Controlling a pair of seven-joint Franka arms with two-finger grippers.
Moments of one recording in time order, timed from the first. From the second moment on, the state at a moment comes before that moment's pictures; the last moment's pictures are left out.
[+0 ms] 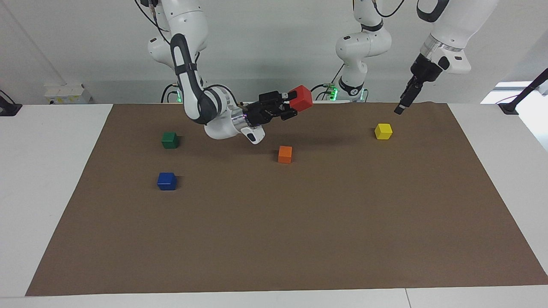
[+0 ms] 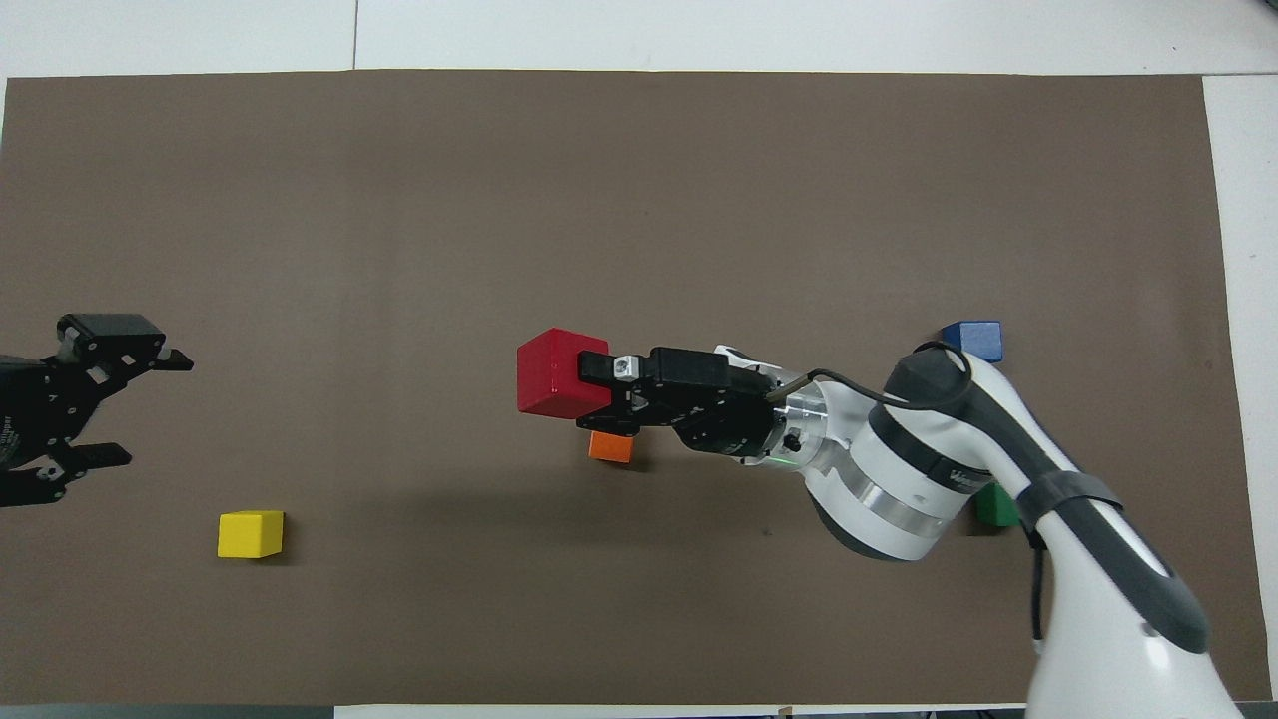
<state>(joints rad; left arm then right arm) 0.20 -0.33 -0.17 -2.03 -0.17 1.78 -0.73 0.47 0.13 -0.04 -2.24 2.36 1.52 -0.61</state>
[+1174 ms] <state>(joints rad) 0.11 0.01 -0.05 -1.59 0.06 1.52 -0.19 0.19 -0.29 -0.05 -2.01 1.04 1.77 0.16</state>
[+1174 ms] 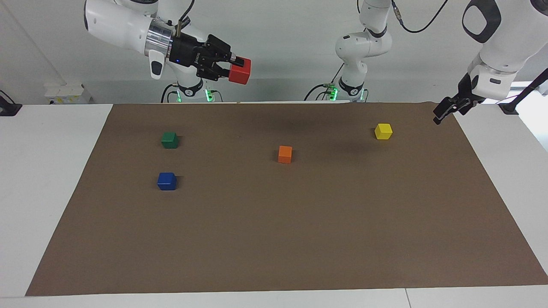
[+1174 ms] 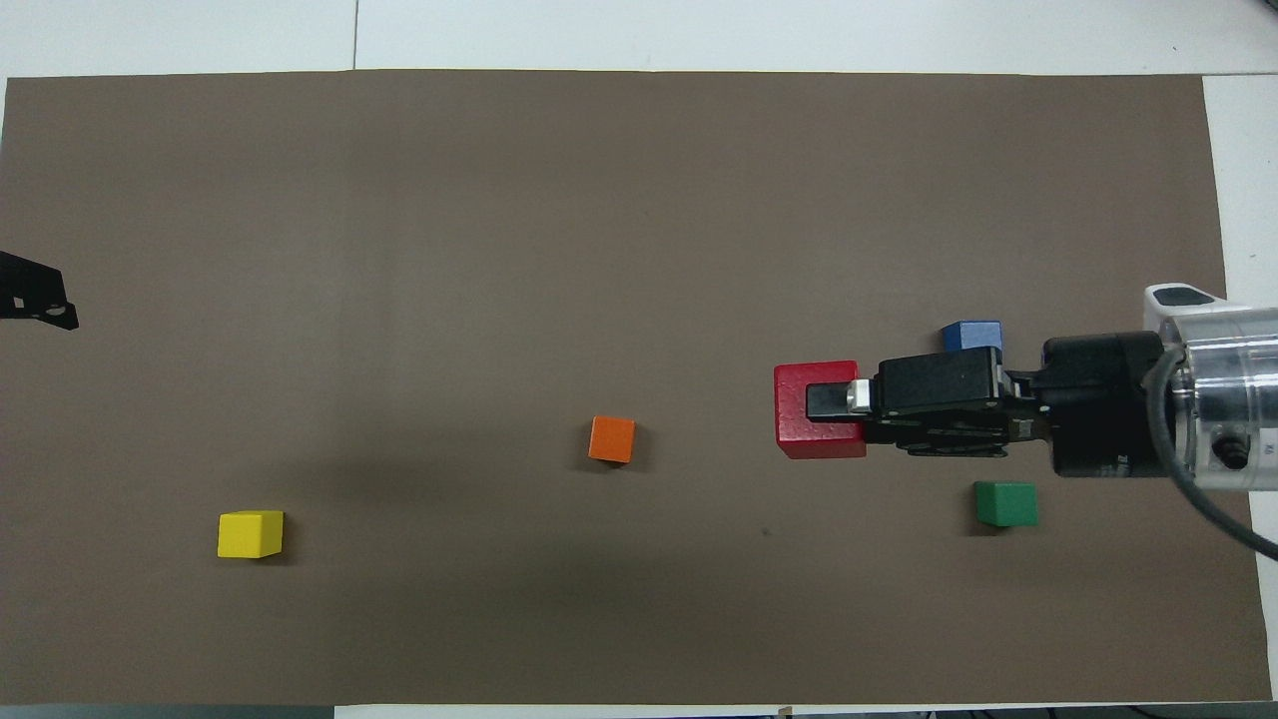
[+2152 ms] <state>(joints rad) 0.03 -0.02 -0.05 -1.61 0.01 1.55 -0.11 0.17 -0.27 -0.02 -1.89 0.00 1.55 0.16</state>
